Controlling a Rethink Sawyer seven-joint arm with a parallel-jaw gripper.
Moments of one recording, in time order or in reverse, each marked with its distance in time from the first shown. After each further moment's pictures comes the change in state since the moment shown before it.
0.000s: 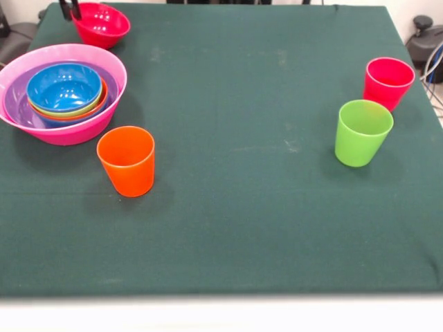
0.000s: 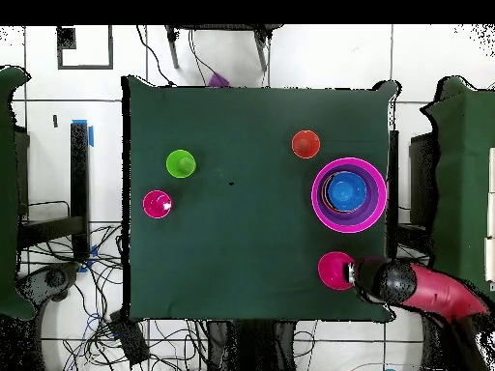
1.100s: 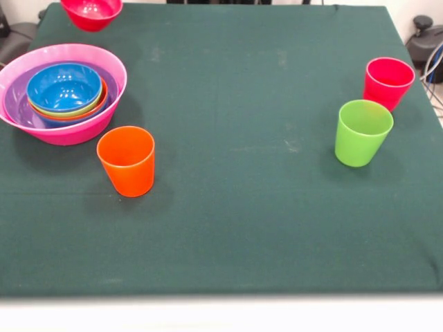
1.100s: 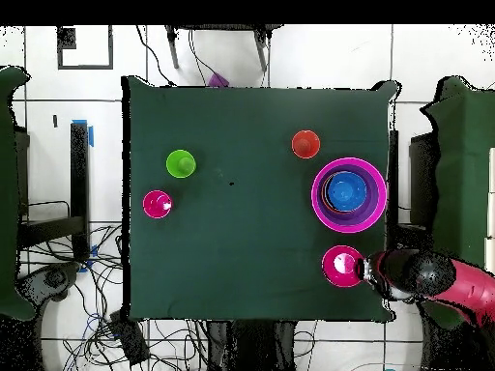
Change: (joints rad) arm -0.179 -0.074 0.251 0.001 0.024 0.280 -0.001
